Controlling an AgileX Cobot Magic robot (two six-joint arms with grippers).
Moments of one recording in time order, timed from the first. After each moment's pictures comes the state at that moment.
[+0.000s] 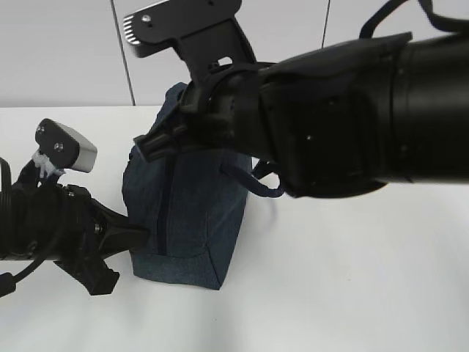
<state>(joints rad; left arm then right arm) -0.34 1.47 -0.52 -1.75 0.49 2.11 0.90 1.66 -1.16 1.77 -0.43 -1.75</state>
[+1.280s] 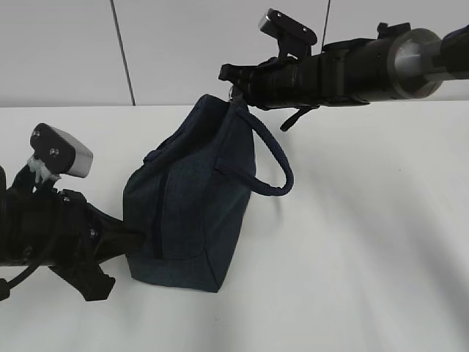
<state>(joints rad) -0.34 1.46 -0.49 -1.75 0.48 2.11 0.36 2.14 -1.56 1.82 0.18 -1.33</state>
